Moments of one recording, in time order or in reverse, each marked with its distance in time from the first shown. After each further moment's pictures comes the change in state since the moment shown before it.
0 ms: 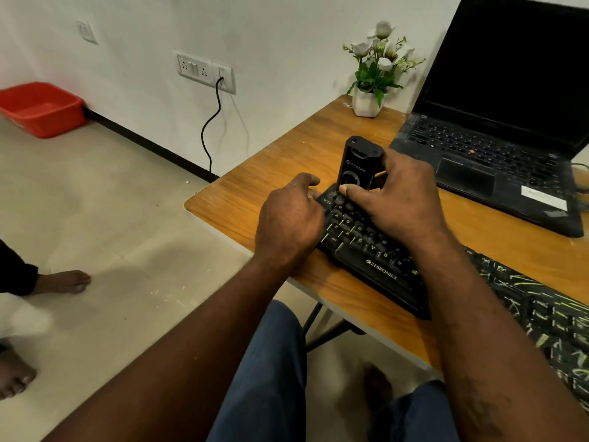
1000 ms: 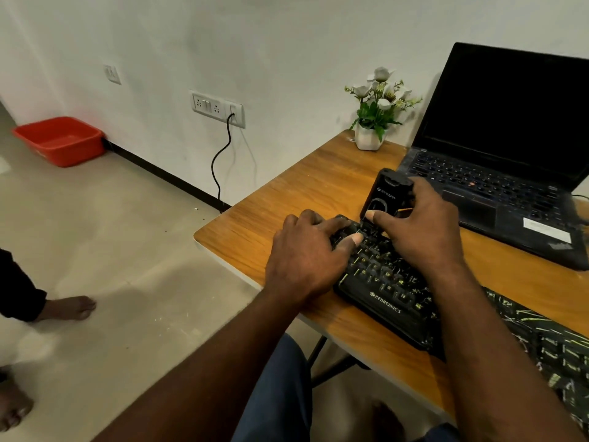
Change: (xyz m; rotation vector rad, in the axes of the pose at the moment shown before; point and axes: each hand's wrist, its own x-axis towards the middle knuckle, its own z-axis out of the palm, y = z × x) left_hand 0.000 0.004 0.007 0.348 -0.132 0.124; right_hand 0.005 0.021 -0.007 0.113 0.072 0.180
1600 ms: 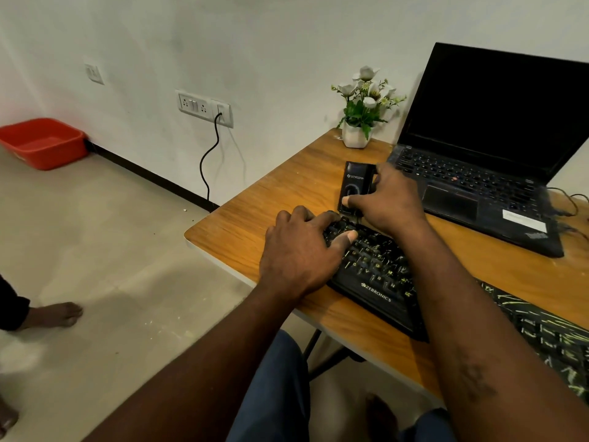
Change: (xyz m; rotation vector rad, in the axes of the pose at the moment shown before) left_hand -0.002 0.002 0.004 0.091 0.012 0.021; right_hand 0.035 -0.015 0.018 -0.049 -0.135 0.081
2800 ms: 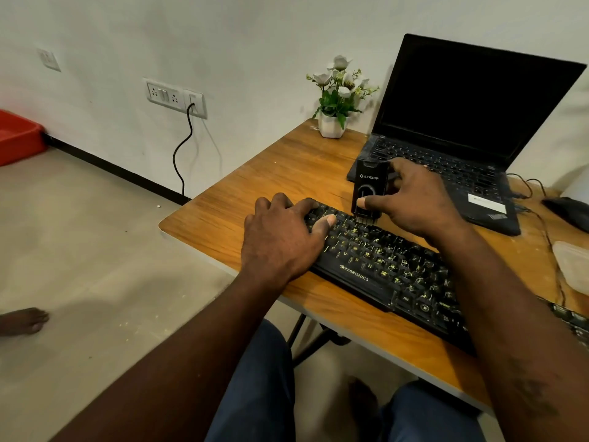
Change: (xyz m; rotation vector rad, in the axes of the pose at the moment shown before) left_hand -0.002 0.004 0.000 0.046 0.040 0.012; right_hand -0.031 0.032 -0.061 -0.059 -0.051 -0.044
